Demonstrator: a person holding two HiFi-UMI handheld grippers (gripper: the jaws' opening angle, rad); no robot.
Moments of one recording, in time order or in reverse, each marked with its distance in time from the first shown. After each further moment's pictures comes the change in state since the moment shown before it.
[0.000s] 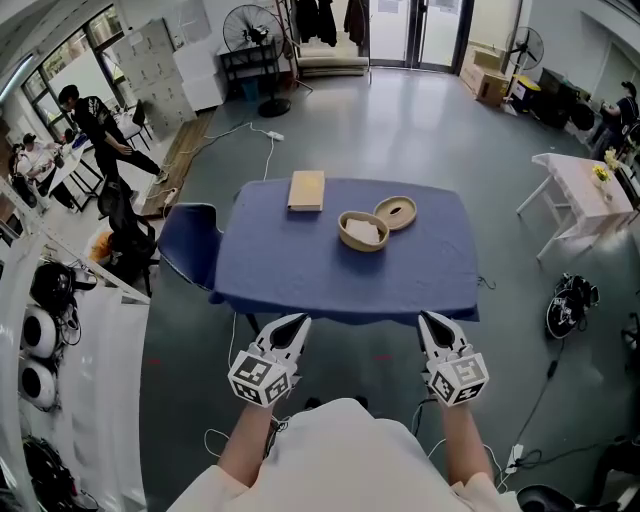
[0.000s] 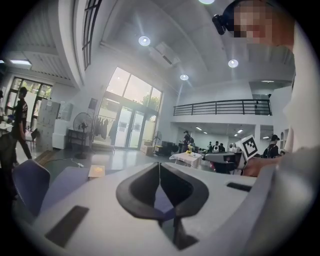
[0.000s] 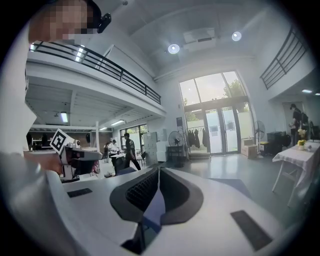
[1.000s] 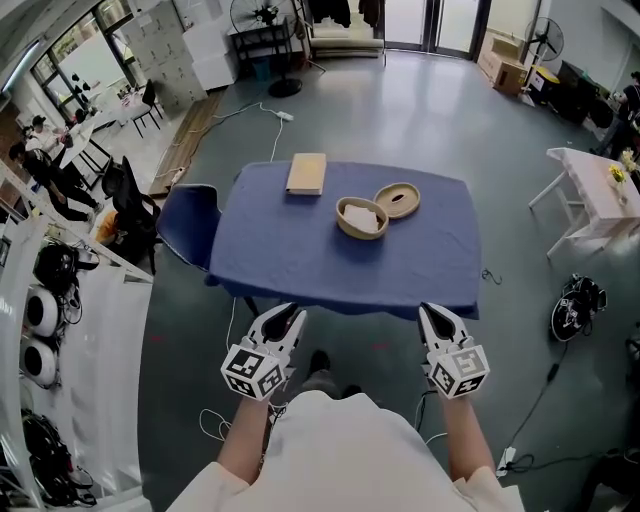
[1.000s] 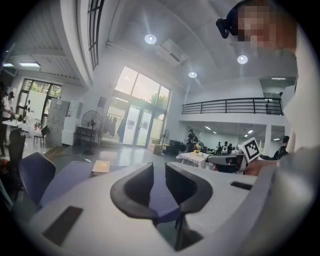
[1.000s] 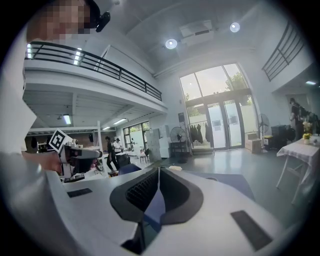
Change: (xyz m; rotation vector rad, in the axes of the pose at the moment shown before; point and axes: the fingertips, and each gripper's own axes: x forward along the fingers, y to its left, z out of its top) left arm 0.036 -0.010 -0.019 -0.042 0.017 0.100; right arm 0.006 -0.060 -0.026 0.033 0.040 0.053
